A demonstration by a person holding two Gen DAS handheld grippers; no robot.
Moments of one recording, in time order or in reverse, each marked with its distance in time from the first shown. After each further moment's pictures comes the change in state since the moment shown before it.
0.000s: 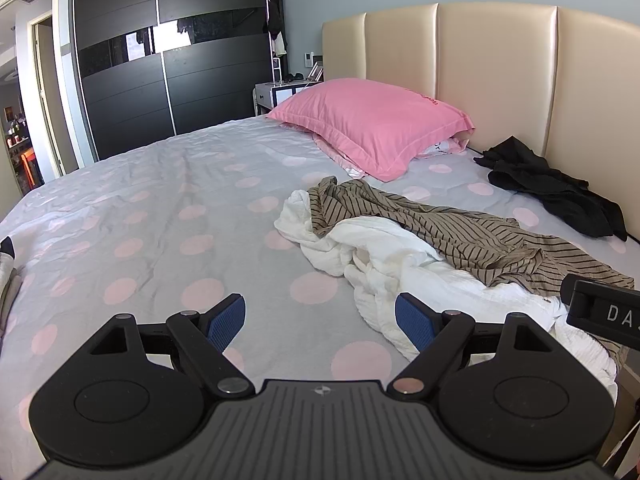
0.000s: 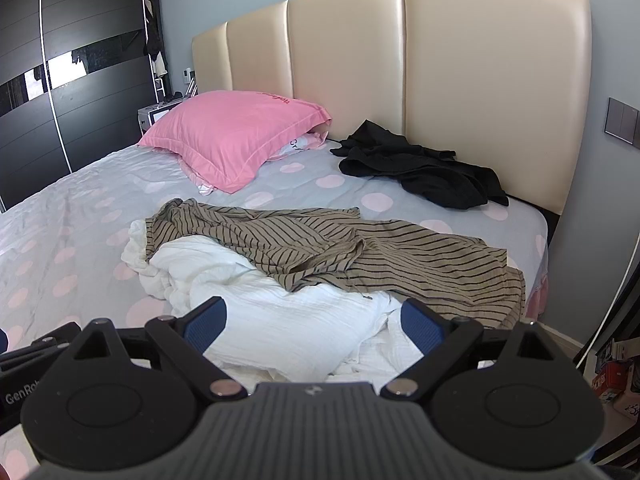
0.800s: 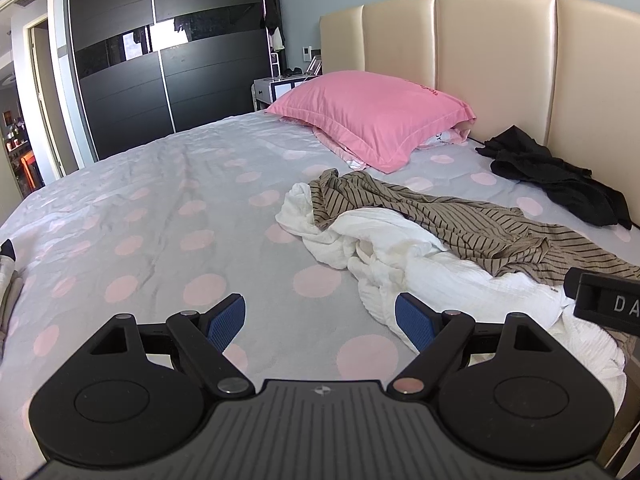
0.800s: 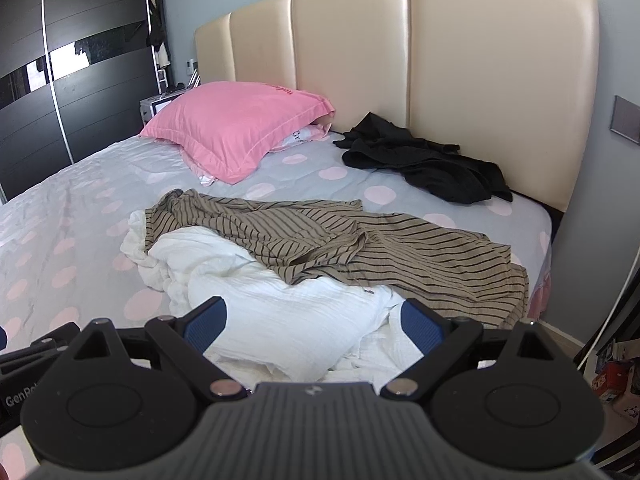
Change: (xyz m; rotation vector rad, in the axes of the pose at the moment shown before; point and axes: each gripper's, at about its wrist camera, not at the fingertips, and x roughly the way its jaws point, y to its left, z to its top) left arm 0.008 0.000 -0.005 0.026 0.018 0.015; right arm 0.010 -0.002 0.002 -0.015 0.032 0.017
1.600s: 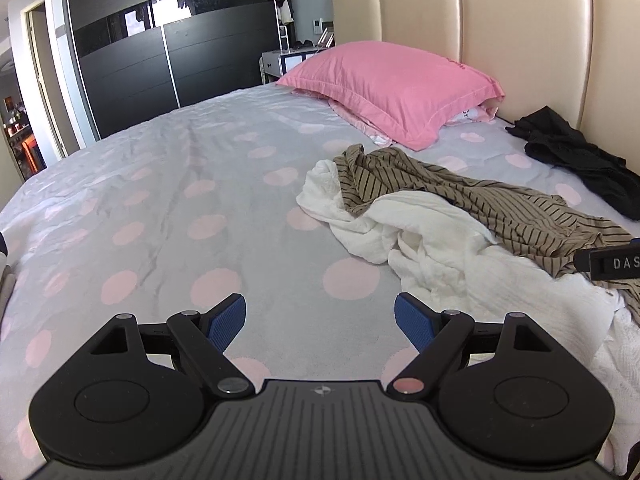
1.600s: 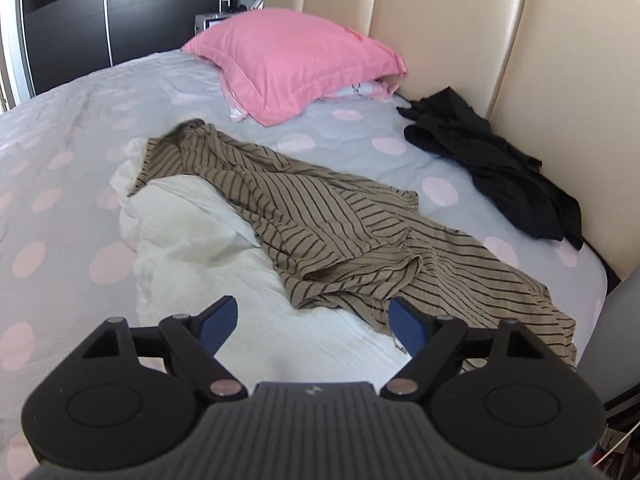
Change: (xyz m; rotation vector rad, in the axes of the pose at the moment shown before) left arm 0.076 0.033 0.014 -0.009 0.085 0.019; right arm 0.141 0.018 0.046 -0.264 0.180 0.079
